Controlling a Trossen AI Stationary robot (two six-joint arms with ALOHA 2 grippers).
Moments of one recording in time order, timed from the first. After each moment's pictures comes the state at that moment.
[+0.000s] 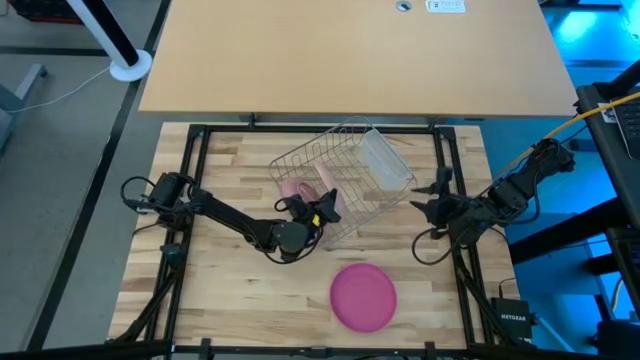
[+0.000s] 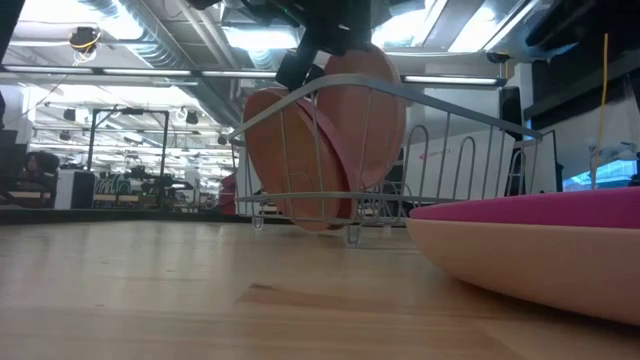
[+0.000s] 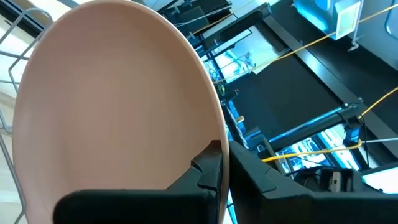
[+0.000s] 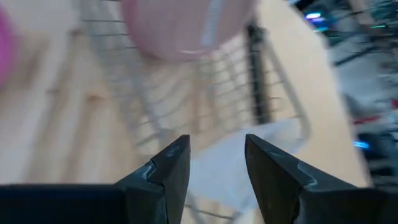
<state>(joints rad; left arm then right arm) -0.28 1.93 1.21 0.75 -1.28 -1.07 0.65 0.82 0.92 -1.12 0.82 0.10</state>
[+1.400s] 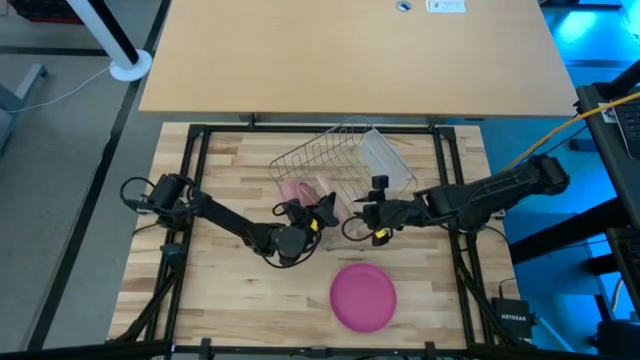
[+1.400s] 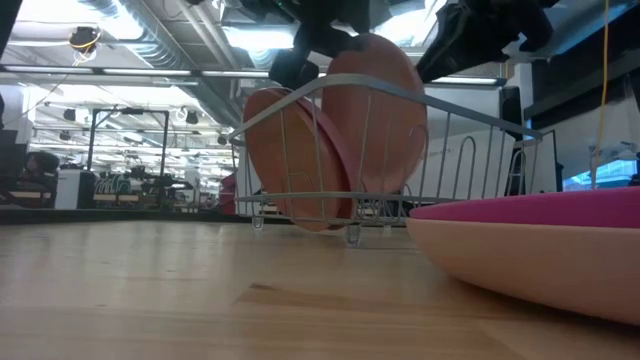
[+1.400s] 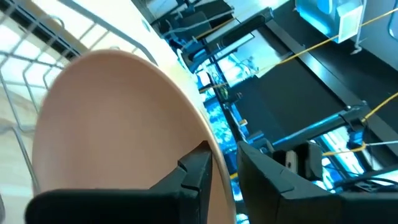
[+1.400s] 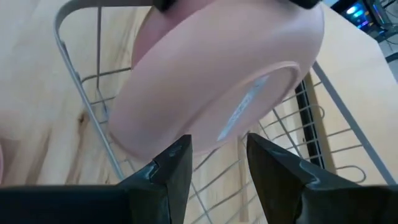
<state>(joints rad) -0.31 1.93 1.21 0.75 -1.33 -1.06 0.26 1.26 0.92 -0.39 0.48 -0.22</state>
